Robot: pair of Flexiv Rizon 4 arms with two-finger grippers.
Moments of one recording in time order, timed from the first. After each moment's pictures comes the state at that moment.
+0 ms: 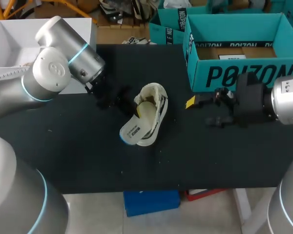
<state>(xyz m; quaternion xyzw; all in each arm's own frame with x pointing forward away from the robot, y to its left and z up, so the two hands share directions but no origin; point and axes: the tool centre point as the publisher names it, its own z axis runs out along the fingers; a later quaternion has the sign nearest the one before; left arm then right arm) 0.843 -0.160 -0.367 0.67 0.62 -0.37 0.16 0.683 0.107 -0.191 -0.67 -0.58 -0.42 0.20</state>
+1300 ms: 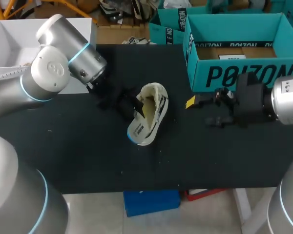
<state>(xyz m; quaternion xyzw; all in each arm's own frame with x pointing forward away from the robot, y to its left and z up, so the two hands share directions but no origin) 0.815 -0.164 -0.349 0.70 0.59 -0.38 0.16 0.683 0.107 -0.191 -0.67 -0.58 -0.42 0.20</state>
